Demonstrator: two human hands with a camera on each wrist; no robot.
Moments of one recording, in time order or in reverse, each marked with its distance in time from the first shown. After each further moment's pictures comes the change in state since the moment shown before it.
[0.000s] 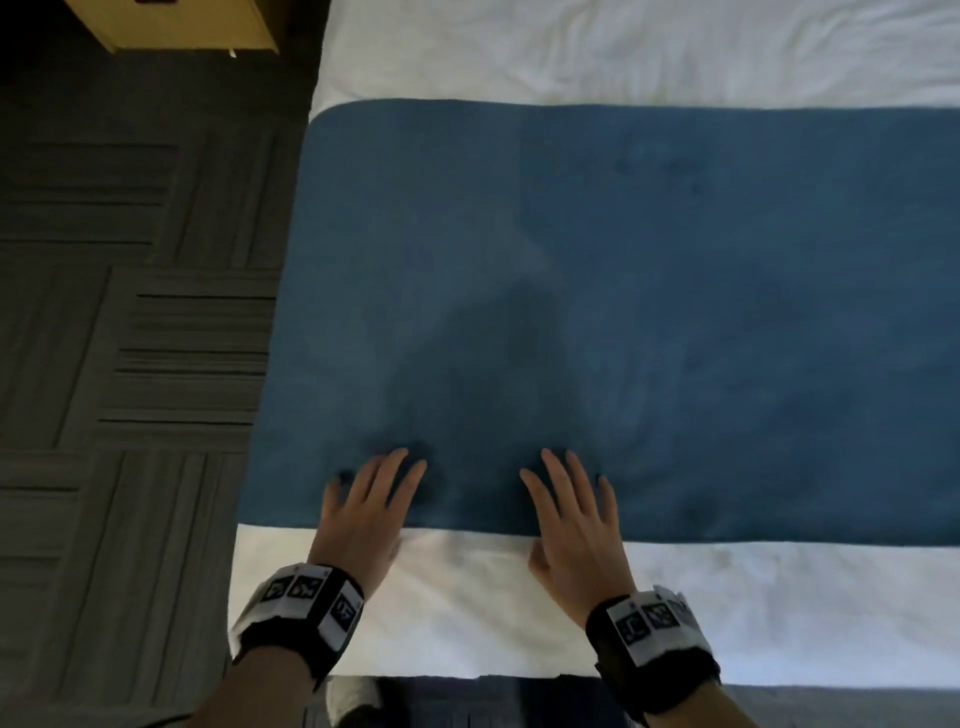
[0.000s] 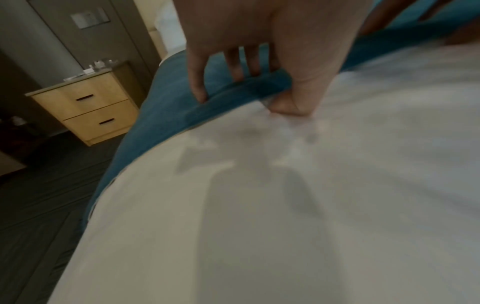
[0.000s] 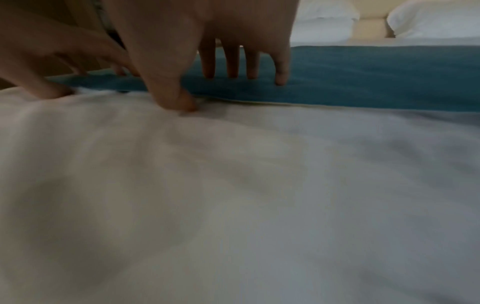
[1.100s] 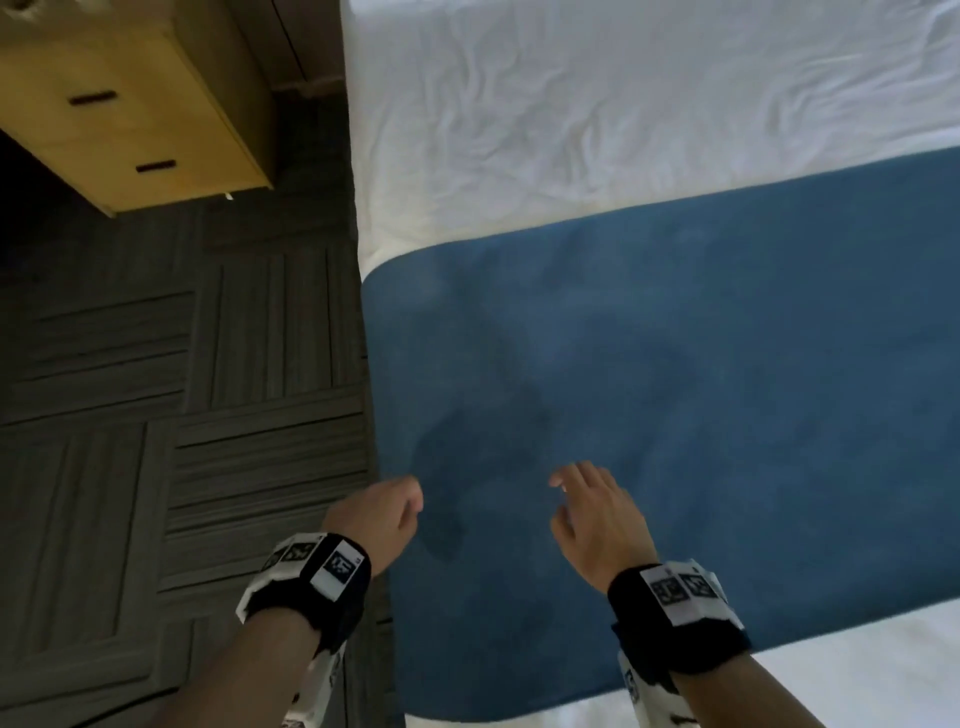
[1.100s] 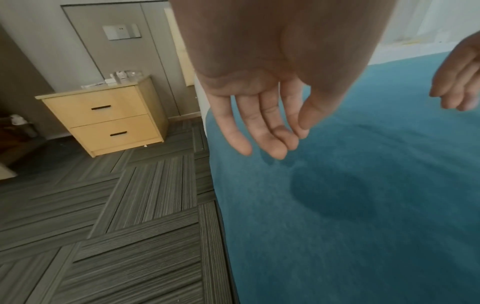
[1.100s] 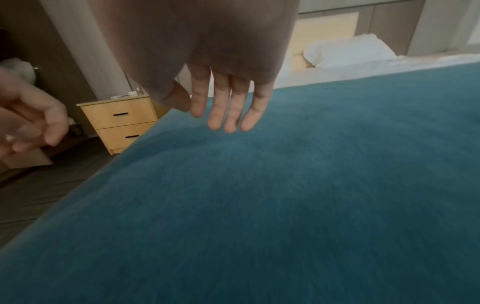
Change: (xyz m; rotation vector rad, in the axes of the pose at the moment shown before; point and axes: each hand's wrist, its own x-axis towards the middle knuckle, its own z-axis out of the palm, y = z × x) left_hand 0.119 -0.221 -0.078 -0.368 -0.190 0.094; right_hand 0.153 -0.131 -0.071 0.384 0.088 0.228
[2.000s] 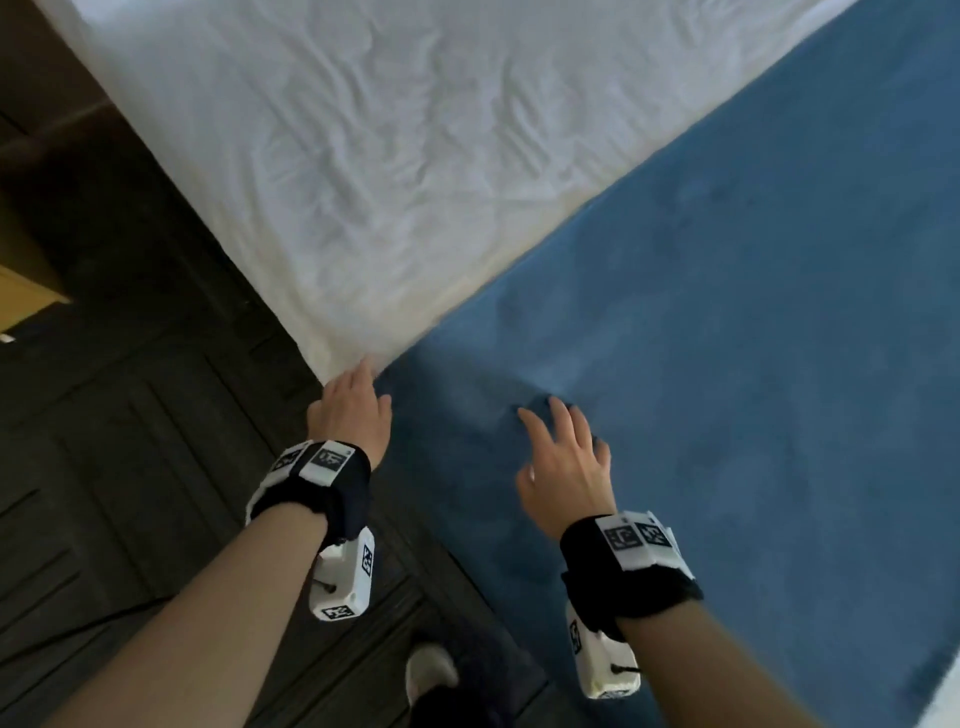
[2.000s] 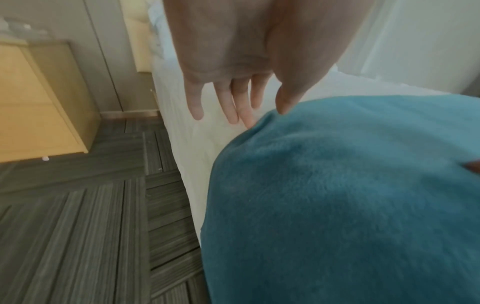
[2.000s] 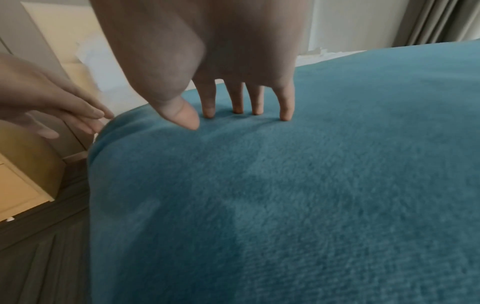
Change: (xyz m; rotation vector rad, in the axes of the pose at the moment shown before) left_hand 0.295 -0.105 -0.173 0.122 0.089 0.183; right_hand 0.231 -0.157 0.042 0.049 0.179 0.625
